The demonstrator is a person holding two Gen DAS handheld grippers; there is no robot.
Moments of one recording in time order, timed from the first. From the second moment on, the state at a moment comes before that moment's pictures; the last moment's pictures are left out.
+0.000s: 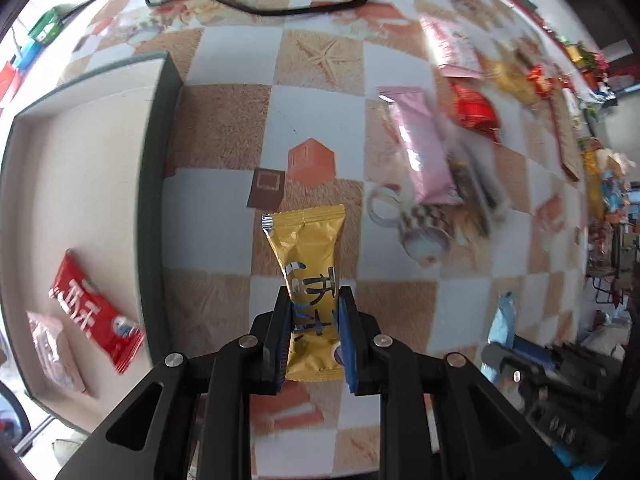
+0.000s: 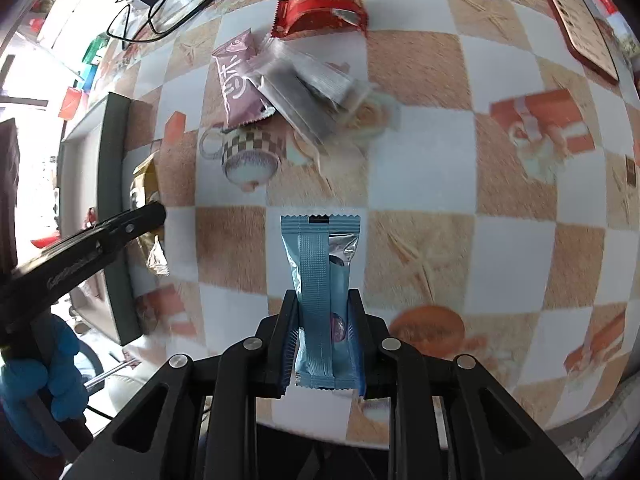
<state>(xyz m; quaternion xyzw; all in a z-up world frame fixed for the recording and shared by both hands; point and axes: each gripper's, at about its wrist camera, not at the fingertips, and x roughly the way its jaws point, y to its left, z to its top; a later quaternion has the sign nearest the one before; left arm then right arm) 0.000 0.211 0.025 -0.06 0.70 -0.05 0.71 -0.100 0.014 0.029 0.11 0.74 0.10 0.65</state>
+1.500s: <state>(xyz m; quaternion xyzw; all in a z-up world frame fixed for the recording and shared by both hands) -0.075 0.401 0.077 -0.11 0.63 0.09 0.76 -0.055 0.246 0.068 -0.04 0.71 0.28 0.64</state>
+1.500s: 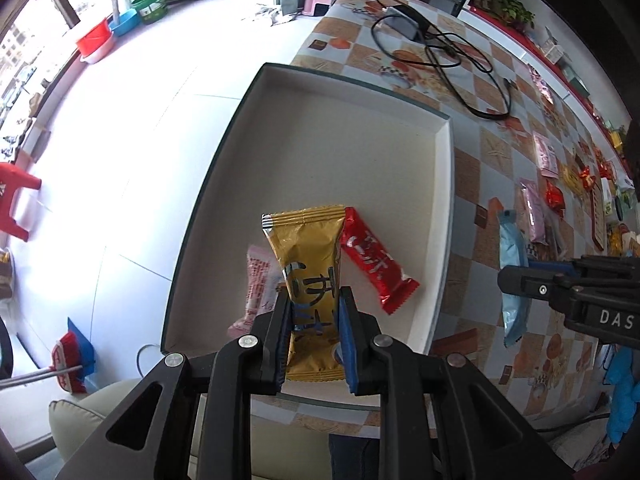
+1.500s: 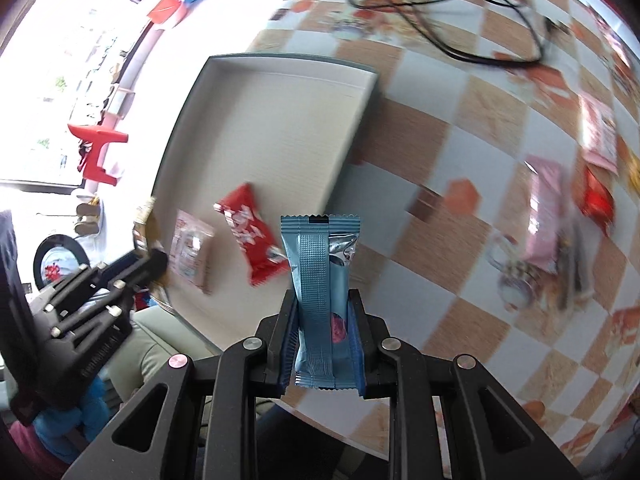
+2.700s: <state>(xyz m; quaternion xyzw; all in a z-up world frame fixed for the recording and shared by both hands) -0.062 0.369 0.062 -0.05 0.65 0.07 0.75 -0.024 0.200 0.040 0.01 0.73 0.17 0.66</state>
